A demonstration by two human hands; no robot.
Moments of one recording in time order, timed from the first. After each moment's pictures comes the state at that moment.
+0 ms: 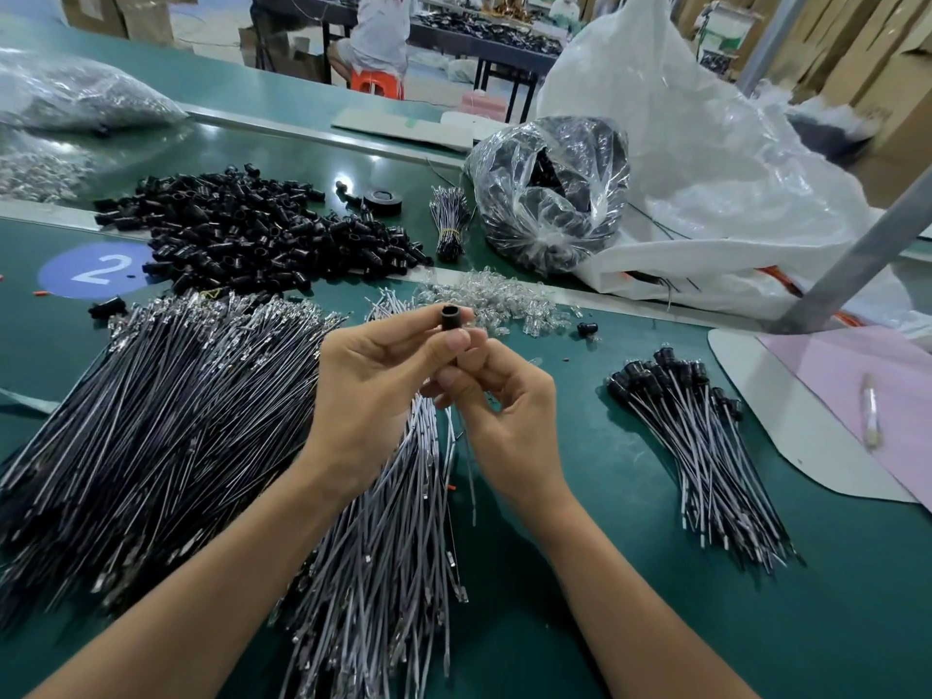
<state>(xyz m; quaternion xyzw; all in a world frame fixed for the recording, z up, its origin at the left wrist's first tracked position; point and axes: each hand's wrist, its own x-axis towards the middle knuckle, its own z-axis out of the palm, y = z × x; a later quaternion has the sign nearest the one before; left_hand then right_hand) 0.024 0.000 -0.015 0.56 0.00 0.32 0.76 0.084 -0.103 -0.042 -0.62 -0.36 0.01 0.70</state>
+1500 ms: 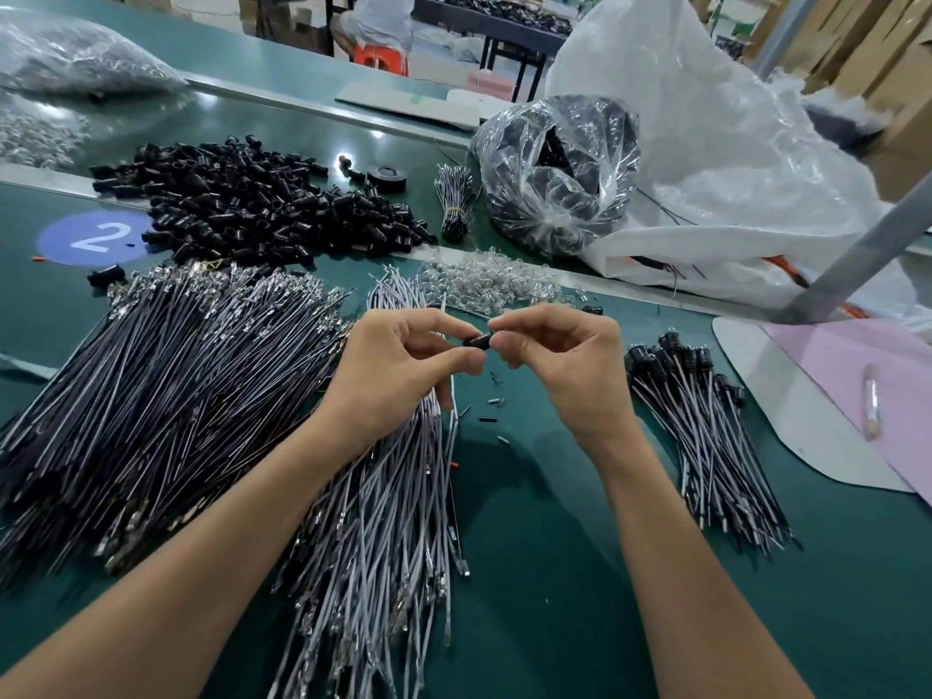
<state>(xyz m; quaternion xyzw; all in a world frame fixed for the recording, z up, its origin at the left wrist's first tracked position) 0.037 0.015 -0.033 0.73 0.04 0.21 0.65 0.124 -0.136 -0.013 -0.68 -0.35 0.04 0.64</state>
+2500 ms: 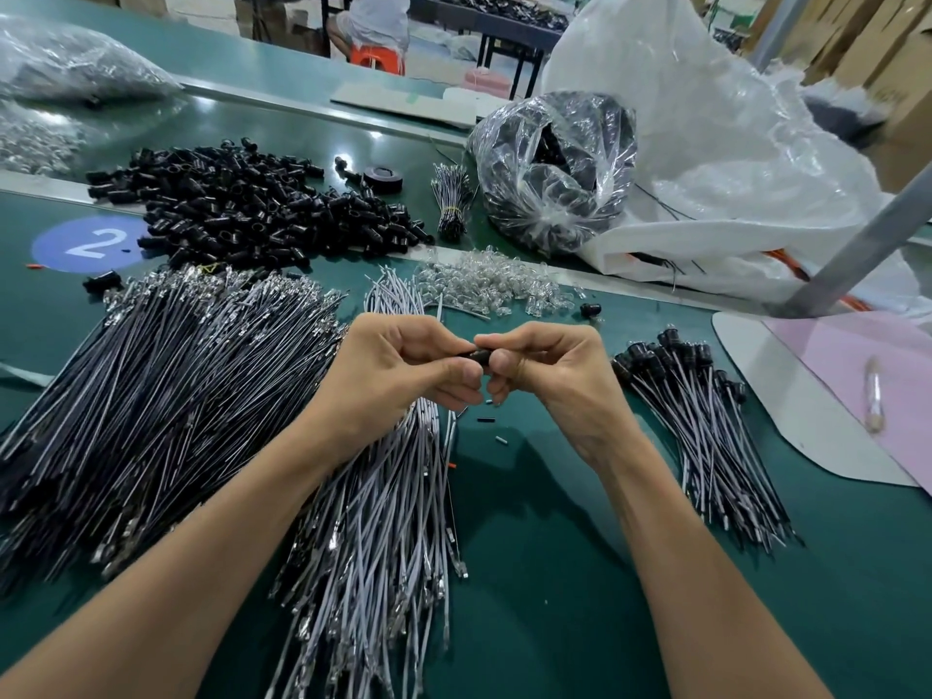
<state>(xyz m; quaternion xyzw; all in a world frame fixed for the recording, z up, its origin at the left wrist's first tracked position) 0.029 0.013 -0.026 0.68 -0.01 0.17 0.72 0.127 -0.140 -0.025 -0.61 -0.35 0.19 0.68</state>
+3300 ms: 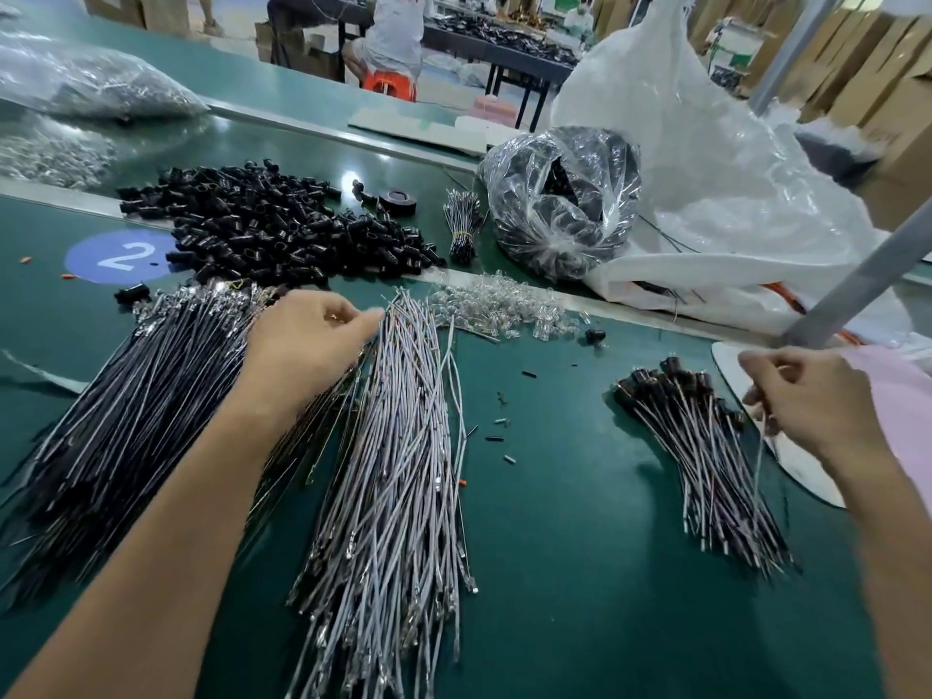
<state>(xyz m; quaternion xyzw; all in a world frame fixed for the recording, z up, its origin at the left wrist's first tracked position) 0.021 0.073 -0.010 0.81 0.30 0.21 0.46 0.203 -0.292 0.026 -0.95 -0.08 -0.11 0.30</state>
